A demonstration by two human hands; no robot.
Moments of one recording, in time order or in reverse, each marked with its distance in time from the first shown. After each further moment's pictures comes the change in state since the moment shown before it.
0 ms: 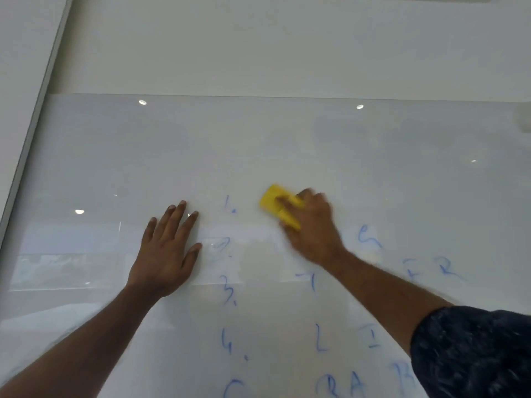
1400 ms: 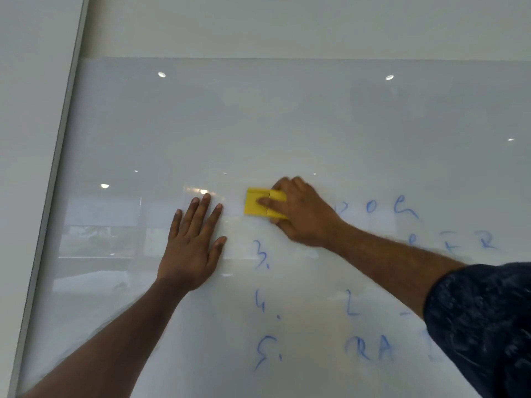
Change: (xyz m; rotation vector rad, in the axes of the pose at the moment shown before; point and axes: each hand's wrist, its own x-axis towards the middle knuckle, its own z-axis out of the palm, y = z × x) left_hand -0.053 -0.019 0.029 -0.006 0.046 0.026; right_hand -0.002 -0.066 0.020 0.077 -0.211 -0.426
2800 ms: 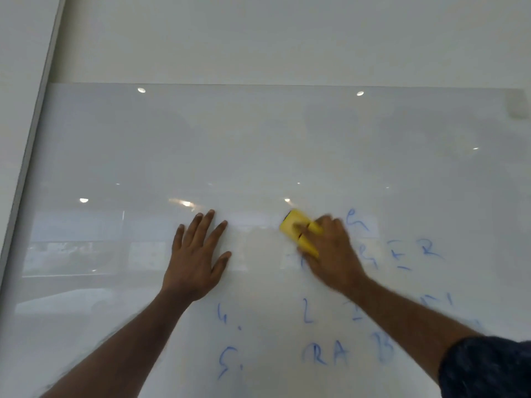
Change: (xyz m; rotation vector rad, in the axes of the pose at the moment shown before) left_hand 0.021 0.079 -0.009 -0.043 -0.122 -0.011; right_hand -0.125 0.037 -0.023 -0.050 0.124 0.408
